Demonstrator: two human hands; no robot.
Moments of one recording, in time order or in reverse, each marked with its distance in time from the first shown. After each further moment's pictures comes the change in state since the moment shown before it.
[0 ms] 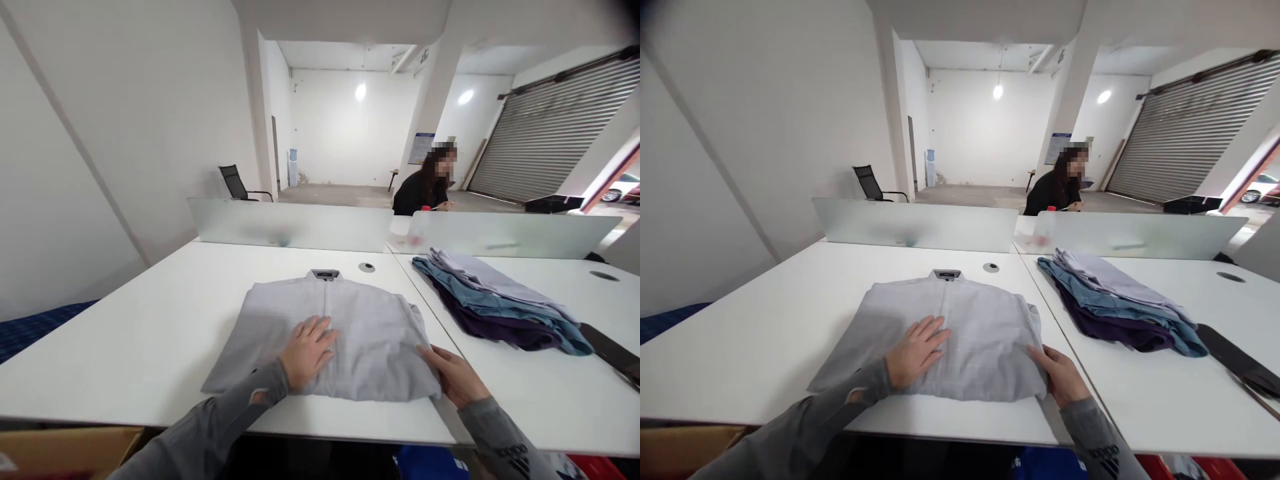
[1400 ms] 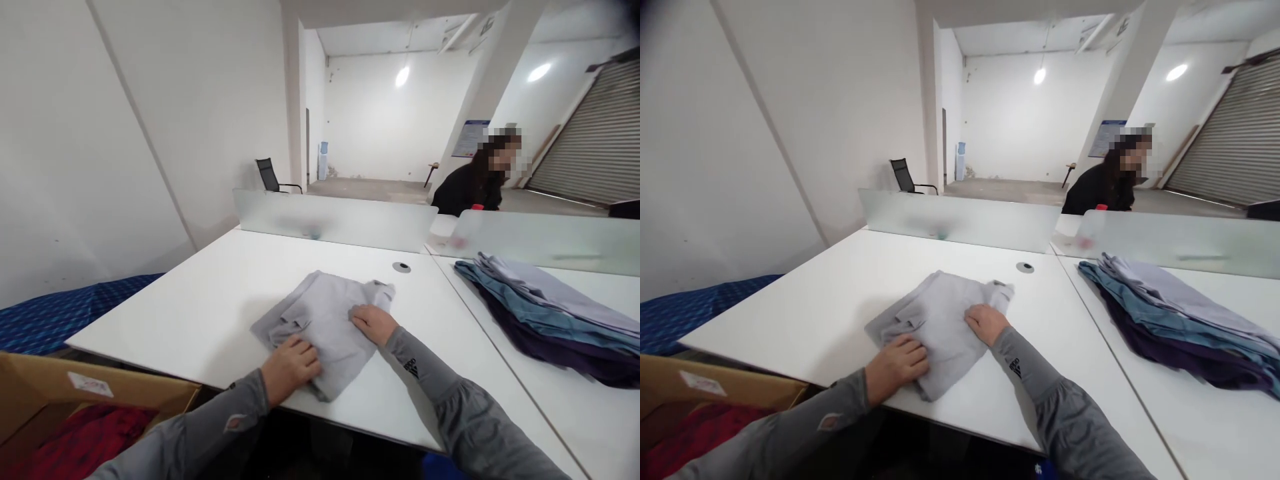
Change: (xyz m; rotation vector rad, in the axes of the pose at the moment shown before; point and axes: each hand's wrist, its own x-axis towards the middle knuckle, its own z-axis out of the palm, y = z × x) left_hand -0.090 -0.047 -0.012 0.413 0.160 0.245; right_hand 0.081 -0.011 0.196 -1.347 -0.528 -1.037
